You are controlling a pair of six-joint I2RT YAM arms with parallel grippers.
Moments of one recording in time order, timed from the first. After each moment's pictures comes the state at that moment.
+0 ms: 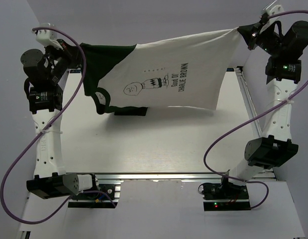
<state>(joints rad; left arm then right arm) 0.14 1.28 1.65 -0.25 0.44 -0.28 -0.21 1.62 1.98 -0.18 -0.87 -0.29</state>
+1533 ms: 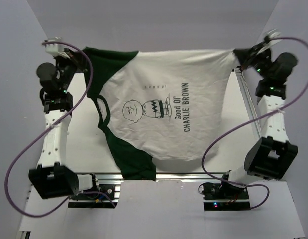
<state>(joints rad) 0.14 1.23 1.38 0.20 0.40 -0.33 -0.28 1.46 1.50 0.32 -0.83 0.16</state>
